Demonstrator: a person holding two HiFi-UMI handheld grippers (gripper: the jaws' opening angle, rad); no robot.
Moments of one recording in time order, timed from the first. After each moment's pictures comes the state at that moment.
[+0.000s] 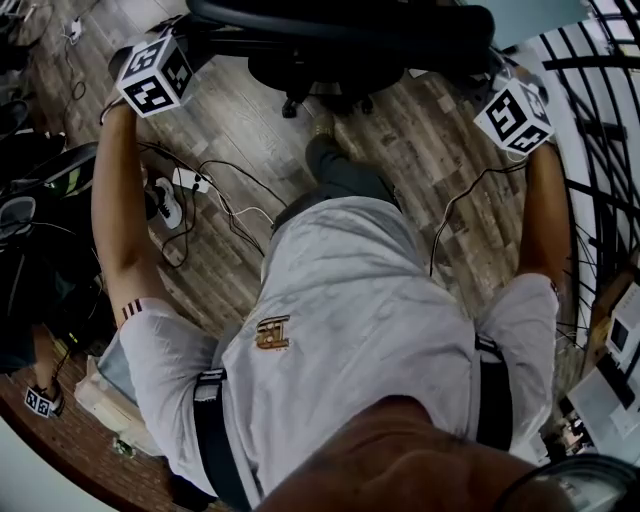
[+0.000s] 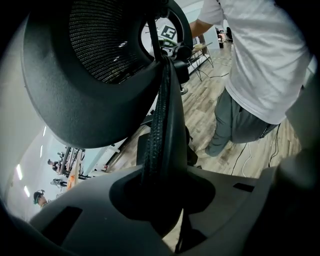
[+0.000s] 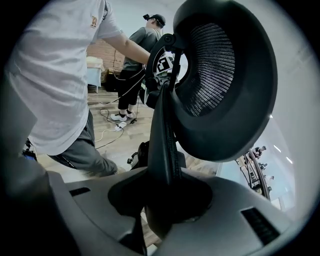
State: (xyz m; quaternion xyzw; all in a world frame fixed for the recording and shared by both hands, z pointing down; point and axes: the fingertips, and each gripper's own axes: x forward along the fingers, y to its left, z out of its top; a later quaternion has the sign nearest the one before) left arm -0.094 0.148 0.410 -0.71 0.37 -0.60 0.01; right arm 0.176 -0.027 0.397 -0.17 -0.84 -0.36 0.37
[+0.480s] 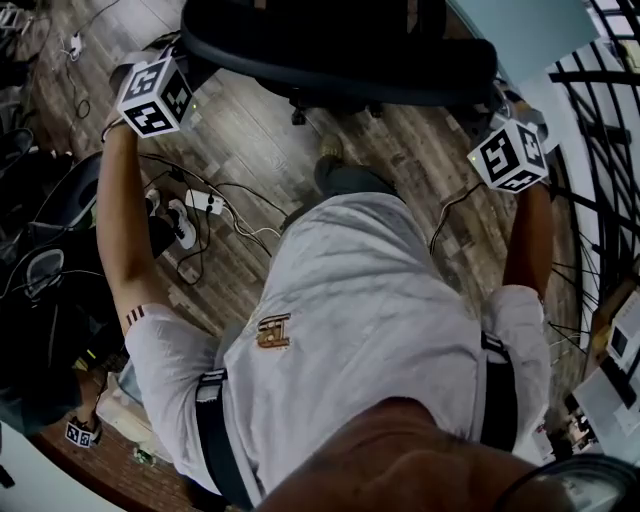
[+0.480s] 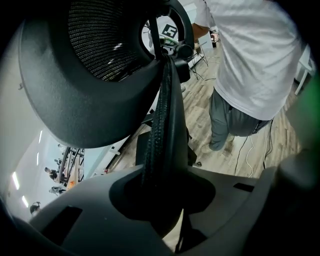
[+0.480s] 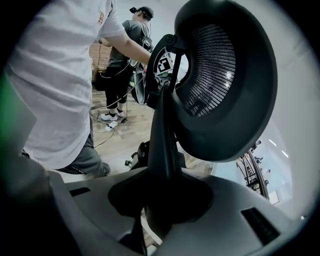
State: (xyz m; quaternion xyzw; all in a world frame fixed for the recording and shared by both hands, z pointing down) left arm -0.222 0.087 0.420 -0.72 0.35 -0.60 0.03; right arm 0.059 -0.064 0.401 -0.13 -0.84 -0.35 0.38
